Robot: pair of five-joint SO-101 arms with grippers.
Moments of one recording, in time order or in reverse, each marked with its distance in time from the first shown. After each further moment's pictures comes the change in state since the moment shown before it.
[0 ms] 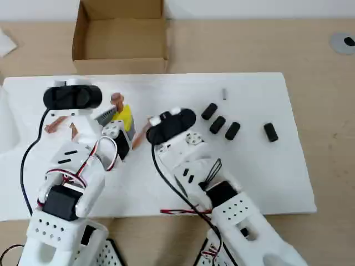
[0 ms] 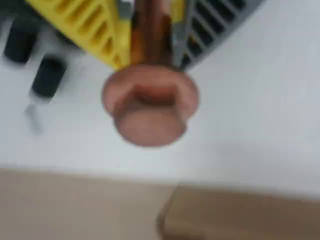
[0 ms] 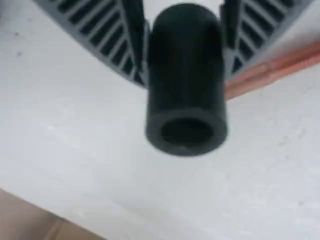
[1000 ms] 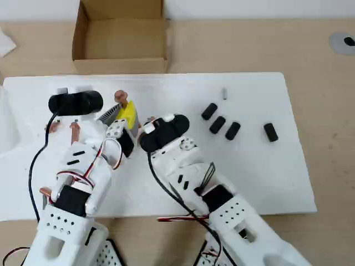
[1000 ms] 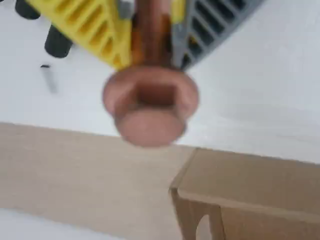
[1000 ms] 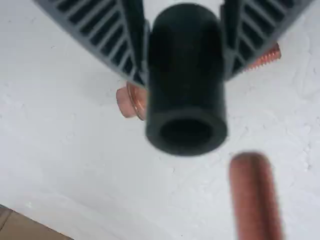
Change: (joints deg) left arm 0.2 -0.4 11.7 -16.4 2.5; right arm -4.3 -0.1 1.1 -1.7 -2.7
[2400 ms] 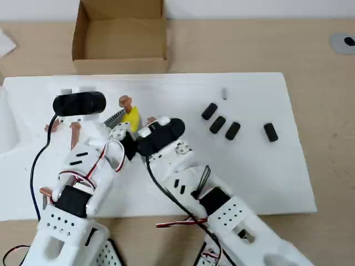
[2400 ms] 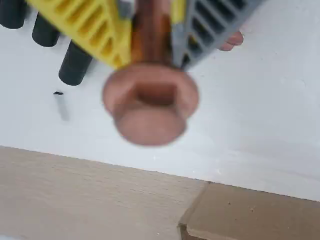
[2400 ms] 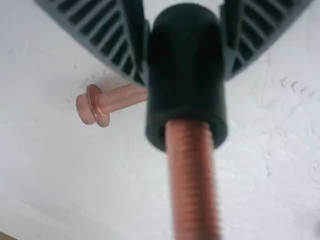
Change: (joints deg) left arm 2.1 0.0 -0.7 4.6 3.2; right arm -3.3 -0.1 0.4 0.0 -2.8
